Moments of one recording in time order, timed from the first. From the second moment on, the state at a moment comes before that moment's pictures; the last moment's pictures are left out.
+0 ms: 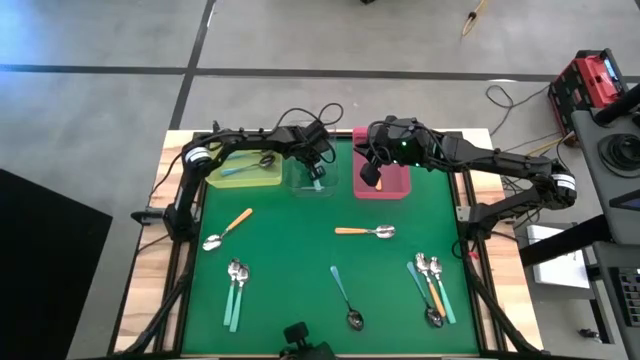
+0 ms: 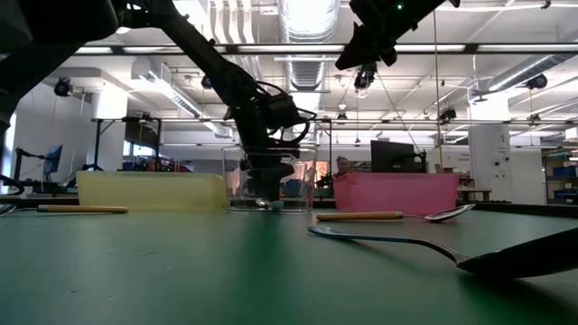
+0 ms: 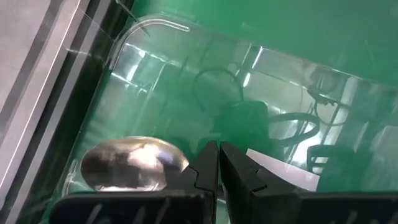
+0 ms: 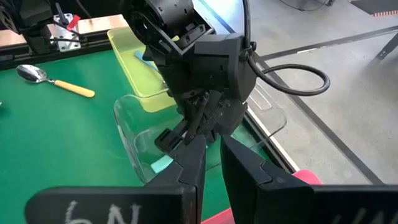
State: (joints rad) left arm 0.54 2.14 1.50 -0.46 -0.12 0.18; right arm -0.32 1.30 1.17 -0.36 0.13 -0.01
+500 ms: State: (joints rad) left arm 0.54 2.08 1.49 -0.43 -0.11 0.18; right arm -0.32 1.30 1.17 -0.36 0.13 -0.01
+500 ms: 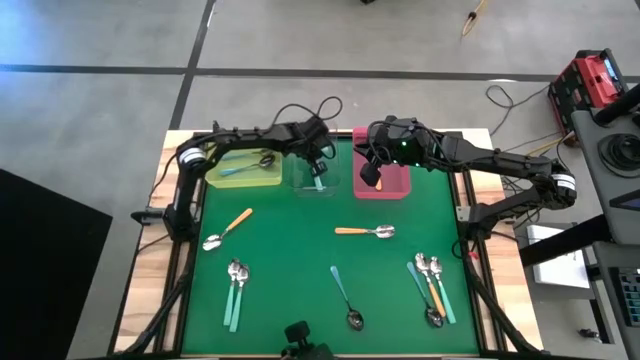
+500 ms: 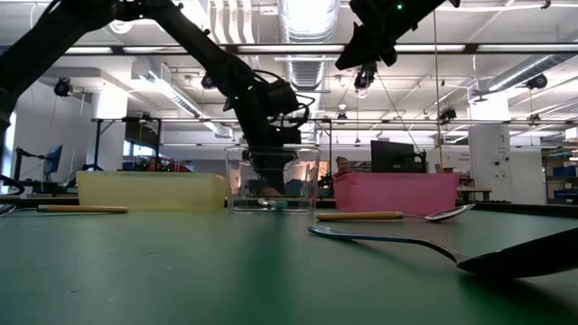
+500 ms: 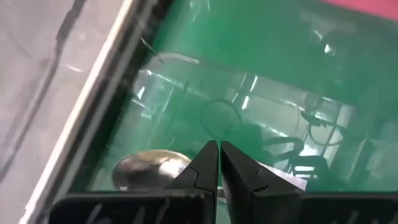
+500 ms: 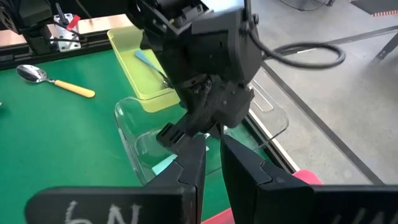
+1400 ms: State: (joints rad) left arm 0.54 2.07 1.46 -0.48 -0.12 0.22; right arm -0.32 1.30 1.17 -0.36 0.13 0.02
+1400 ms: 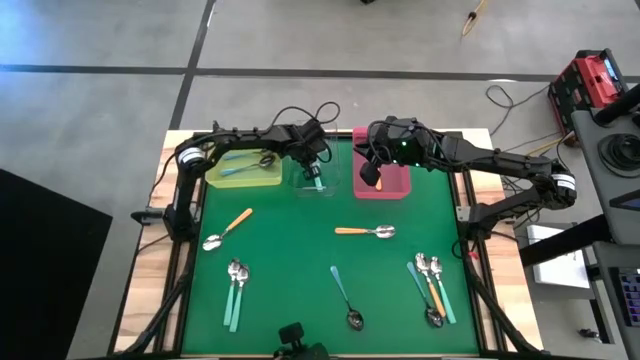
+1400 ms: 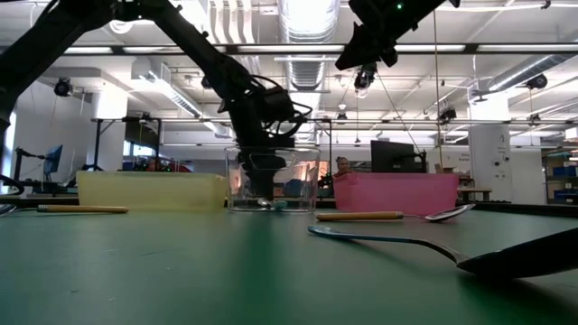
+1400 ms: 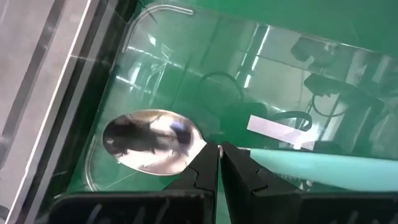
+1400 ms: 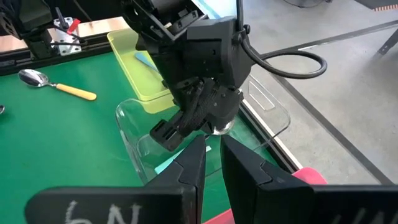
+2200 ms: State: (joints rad) left arm 0.54 2.07 1.45 -0.37 -0.02 0.19; right arm -0.32 1.30 1.17 -0.36 0.13 0.03
